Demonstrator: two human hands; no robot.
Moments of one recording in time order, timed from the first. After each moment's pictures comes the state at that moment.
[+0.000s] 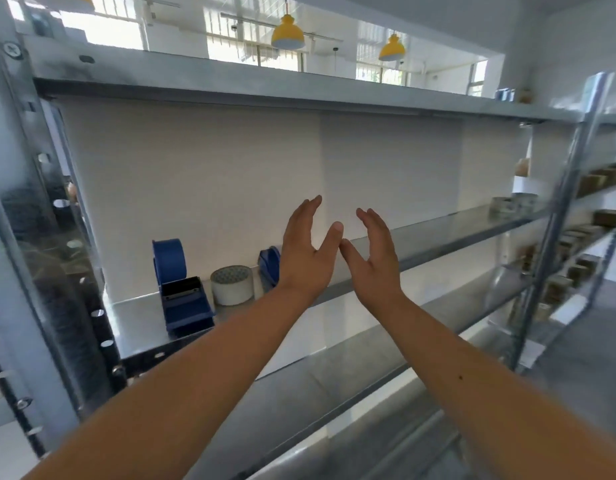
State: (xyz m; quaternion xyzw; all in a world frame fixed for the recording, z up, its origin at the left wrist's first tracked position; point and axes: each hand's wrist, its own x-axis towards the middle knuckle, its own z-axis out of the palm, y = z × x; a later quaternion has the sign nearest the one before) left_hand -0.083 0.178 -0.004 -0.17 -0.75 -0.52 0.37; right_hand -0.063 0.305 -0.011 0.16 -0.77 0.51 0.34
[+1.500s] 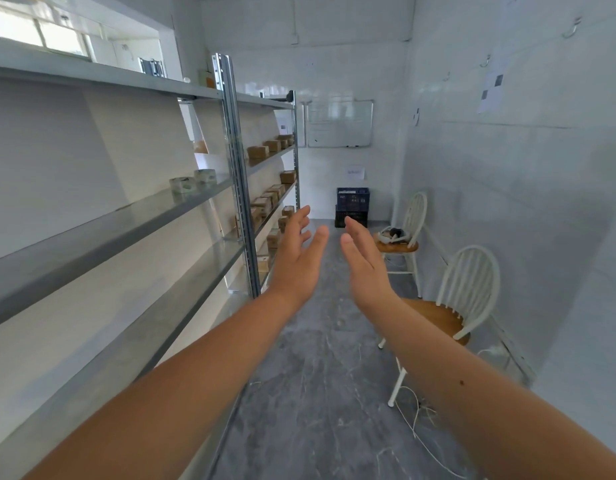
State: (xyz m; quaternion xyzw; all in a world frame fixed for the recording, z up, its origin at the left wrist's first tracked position) left_hand -0.006 0.762 -0.050 -0.43 -0.61 -0.66 -0.07; right_hand 0.092 0.850 -0.069 -0.16 -0.72 0.51 0.44
